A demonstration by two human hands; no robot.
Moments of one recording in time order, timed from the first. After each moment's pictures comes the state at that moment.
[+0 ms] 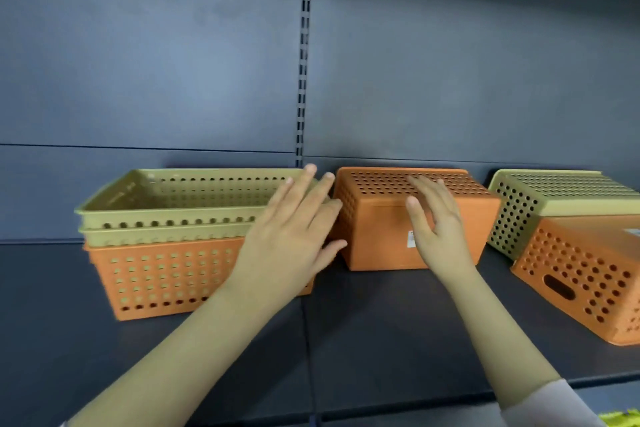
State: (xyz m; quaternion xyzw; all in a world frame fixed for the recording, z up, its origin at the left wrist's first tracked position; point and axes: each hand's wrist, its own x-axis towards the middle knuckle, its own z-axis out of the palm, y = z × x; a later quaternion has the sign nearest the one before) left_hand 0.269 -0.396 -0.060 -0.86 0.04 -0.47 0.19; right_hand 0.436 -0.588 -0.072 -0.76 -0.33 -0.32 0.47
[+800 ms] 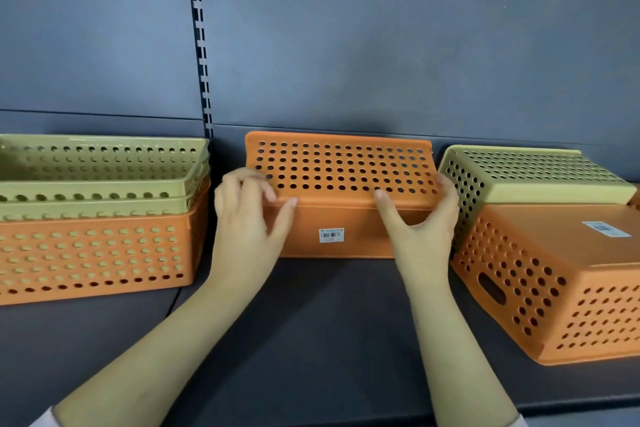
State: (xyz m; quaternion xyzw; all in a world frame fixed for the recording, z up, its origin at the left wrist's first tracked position) left_hand 0.377 -0.495 -0.095 -0.80 -0.10 -0.54 -0.25; right_hand 0.487 -0.669 -0.088 -0.71 -0.16 -0.24 0.64
